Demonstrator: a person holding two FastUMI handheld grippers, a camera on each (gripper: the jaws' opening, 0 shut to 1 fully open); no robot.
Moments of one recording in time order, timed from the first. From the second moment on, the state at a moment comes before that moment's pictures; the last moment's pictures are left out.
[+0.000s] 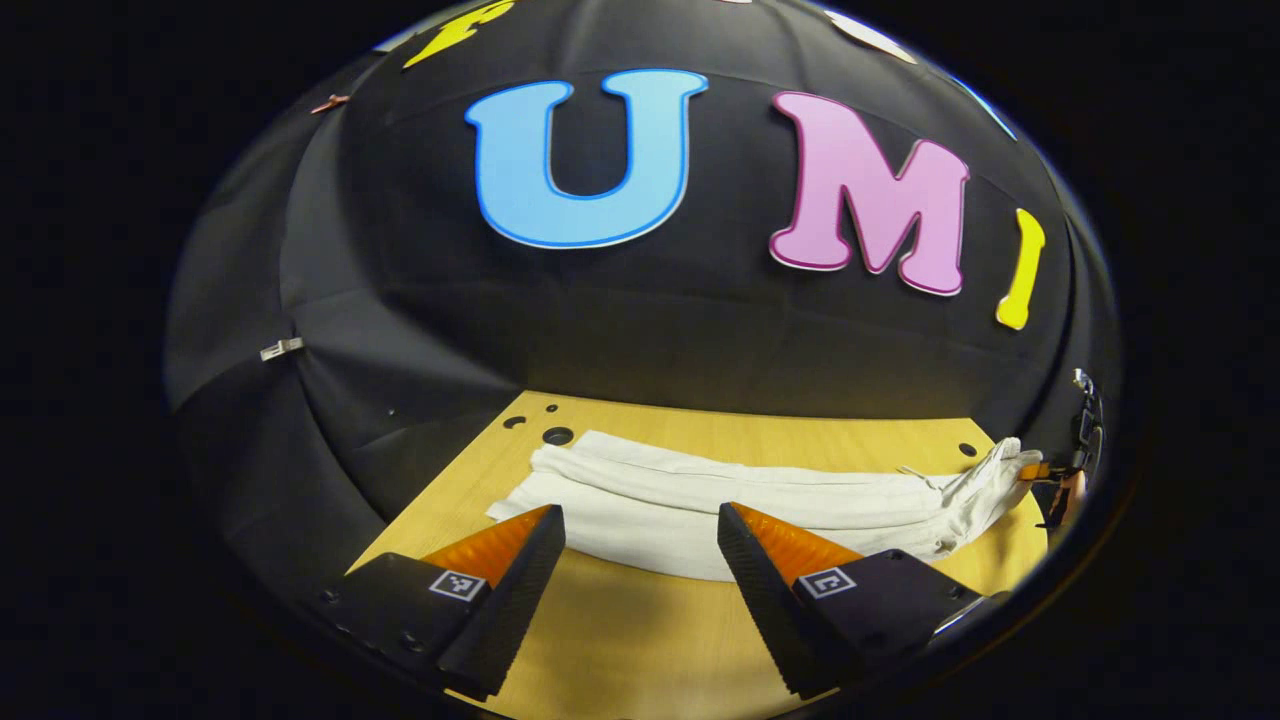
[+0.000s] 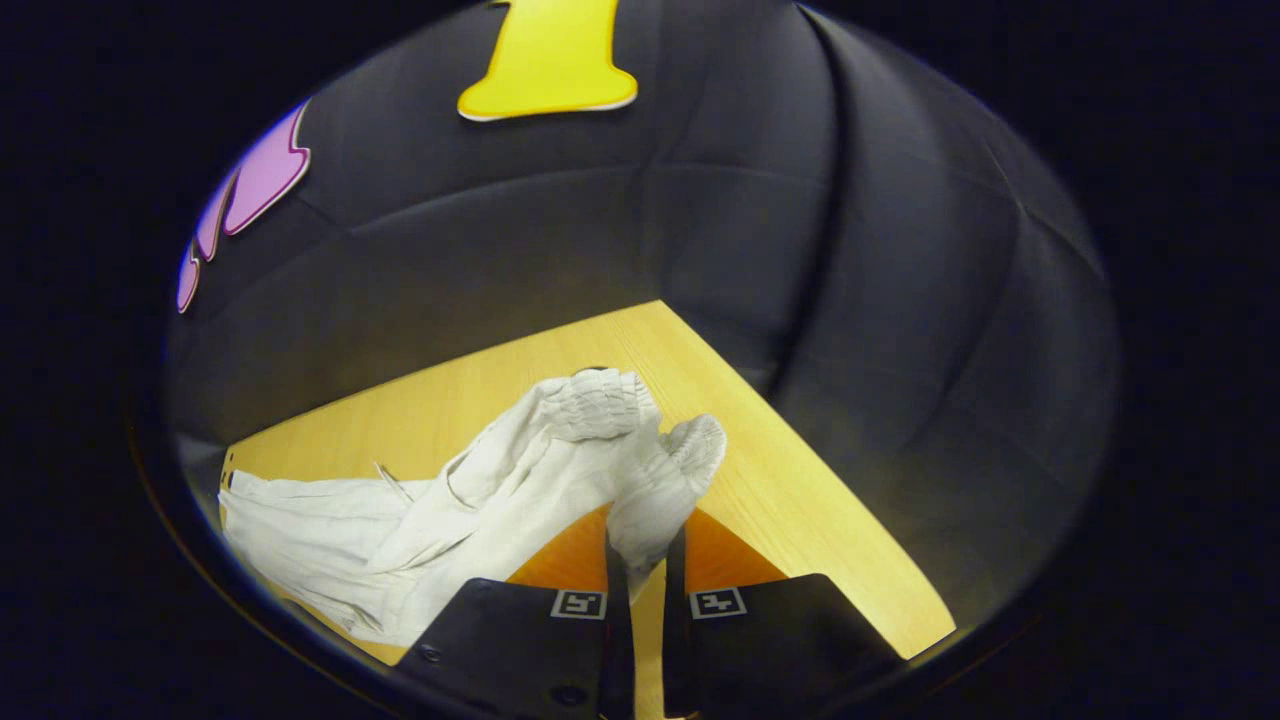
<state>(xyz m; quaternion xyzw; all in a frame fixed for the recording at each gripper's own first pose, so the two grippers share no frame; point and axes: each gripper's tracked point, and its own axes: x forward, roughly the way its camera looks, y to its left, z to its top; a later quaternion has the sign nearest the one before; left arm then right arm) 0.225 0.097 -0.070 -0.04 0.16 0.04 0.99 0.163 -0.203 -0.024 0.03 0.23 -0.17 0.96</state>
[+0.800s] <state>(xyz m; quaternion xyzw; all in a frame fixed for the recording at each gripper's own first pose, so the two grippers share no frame) 0.221 0.226 -0.126 -0.08 0.19 0.06 0.98 0.182 0.005 0.068 0.03 0.15 -0.07 0.99</state>
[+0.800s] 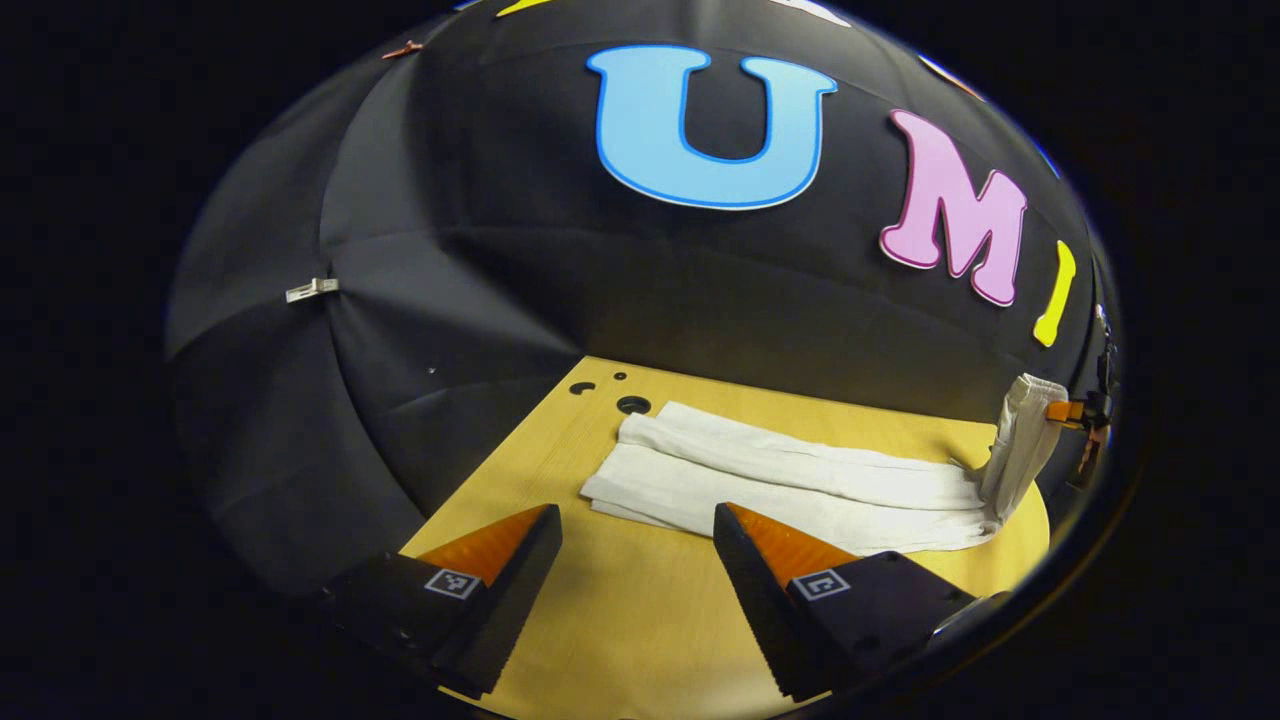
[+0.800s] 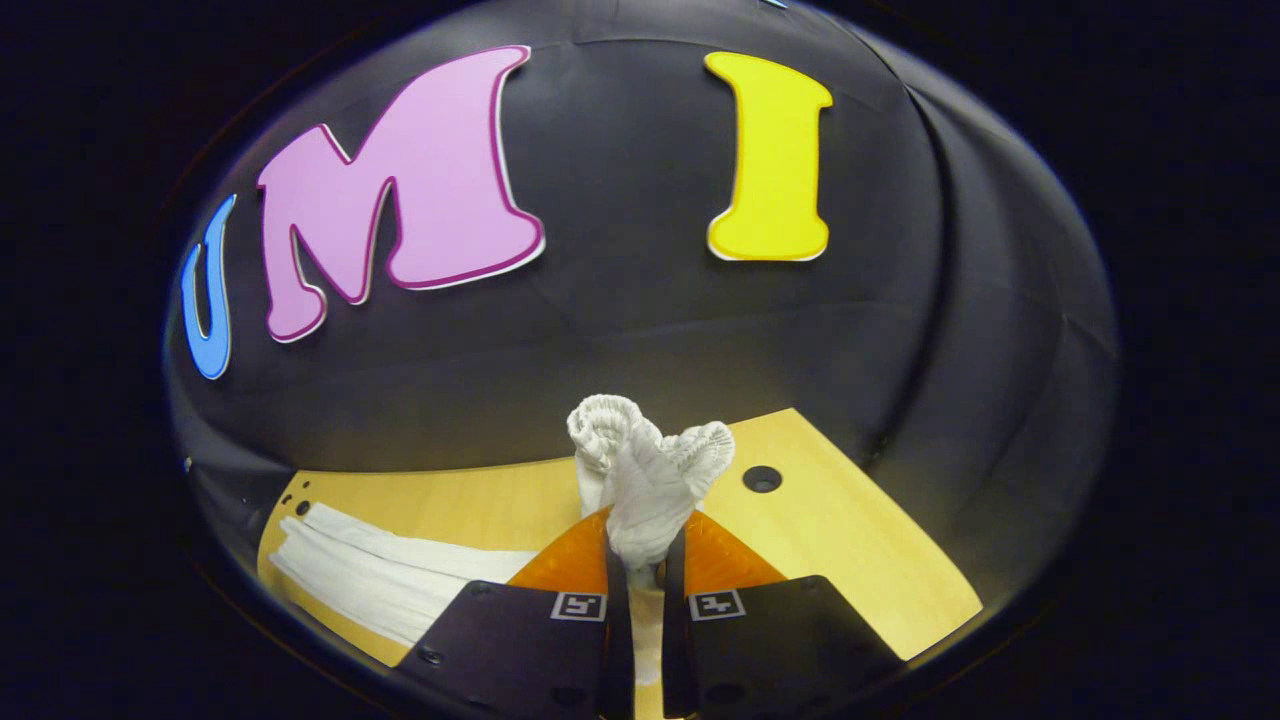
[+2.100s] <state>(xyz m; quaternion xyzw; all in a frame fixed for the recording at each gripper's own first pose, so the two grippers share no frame) 0.365 0.256 -0.253 -0.20 0.27 0.13 0.93 0.106 0.199 -0.107 0.01 0.26 0.07 0.96</state>
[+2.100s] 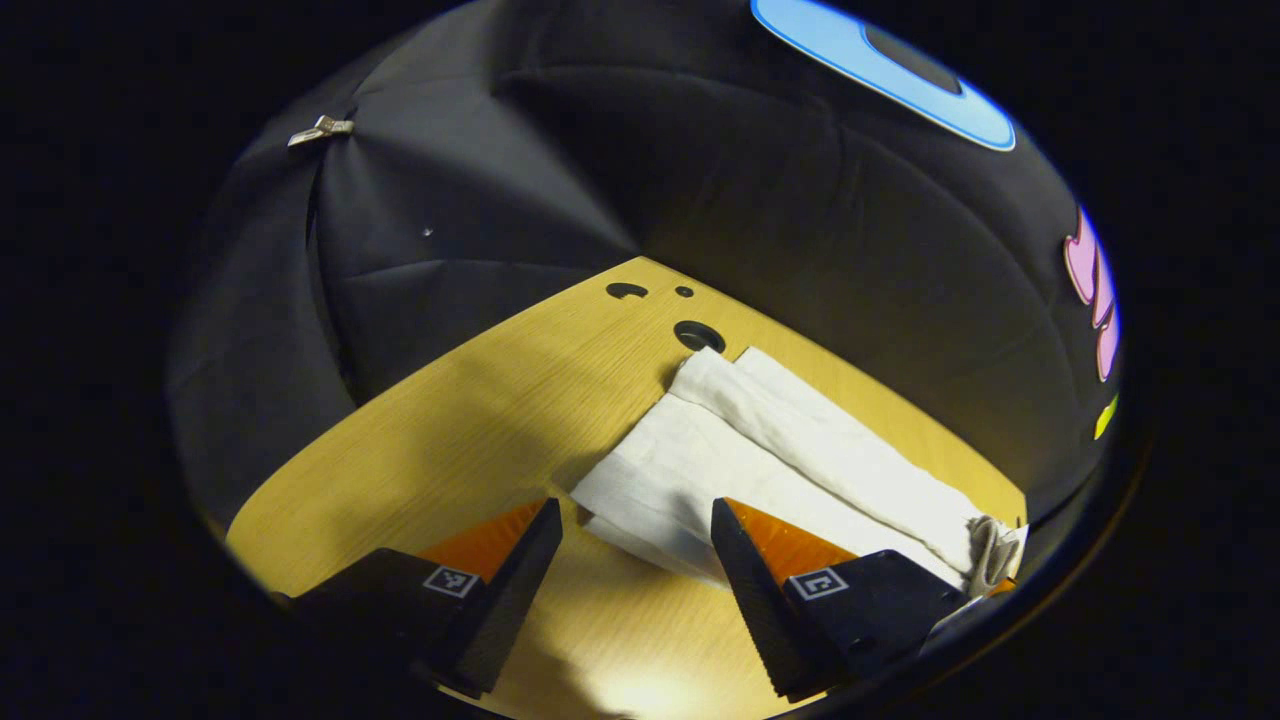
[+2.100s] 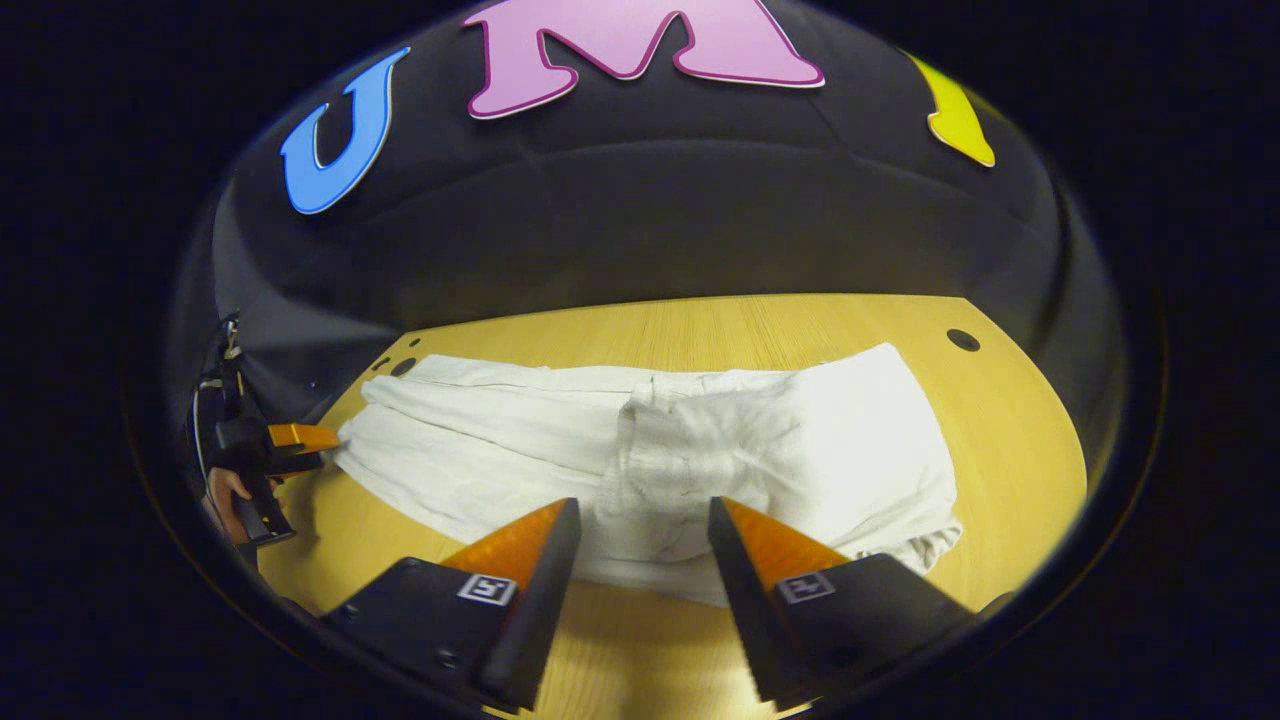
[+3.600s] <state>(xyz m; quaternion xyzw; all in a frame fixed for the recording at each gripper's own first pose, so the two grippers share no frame) 0.371 0.212 -0.252 -0.11 0.31 0.10 0.94 -0.107 0.058 -0.013 0.03 0.25 -0.09 0.96</state>
